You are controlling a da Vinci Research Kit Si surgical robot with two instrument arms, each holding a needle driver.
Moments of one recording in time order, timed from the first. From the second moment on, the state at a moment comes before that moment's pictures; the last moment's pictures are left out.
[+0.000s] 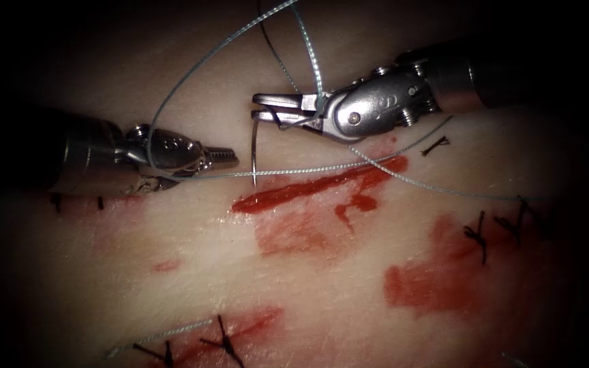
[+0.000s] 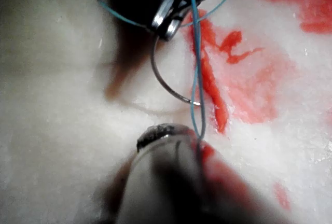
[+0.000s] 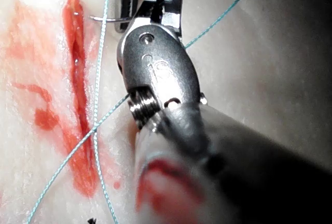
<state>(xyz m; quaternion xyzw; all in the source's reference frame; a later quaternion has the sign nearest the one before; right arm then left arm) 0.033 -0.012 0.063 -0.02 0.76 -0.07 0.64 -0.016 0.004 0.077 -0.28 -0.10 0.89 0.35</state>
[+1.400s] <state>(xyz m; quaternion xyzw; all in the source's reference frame) 0.032 -0.015 0.064 0.37 0.64 0.32 0.60 -0.014 0.006 0.067 -0.36 -0.15 0.88 0.26</state>
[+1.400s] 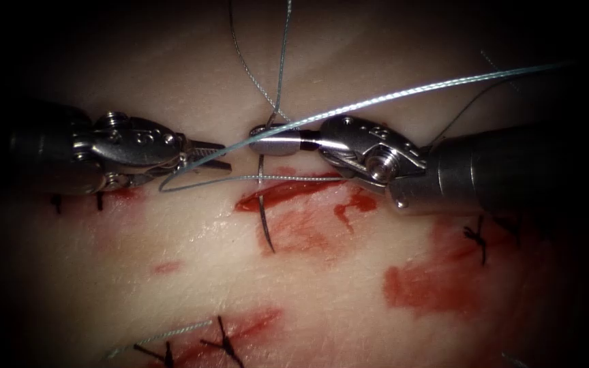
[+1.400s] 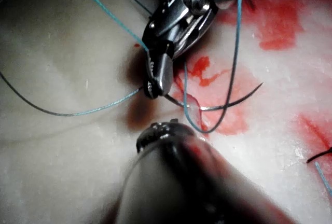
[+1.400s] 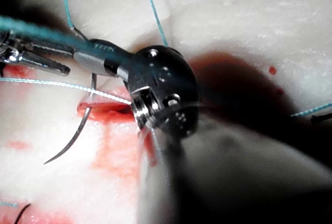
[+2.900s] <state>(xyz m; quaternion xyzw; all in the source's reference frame) 0.031 -0.015 0.066 0.36 0.63 0.34 0.60 -0.020 0.000 0.066 -0.43 -0.11 0.90 0.02</state>
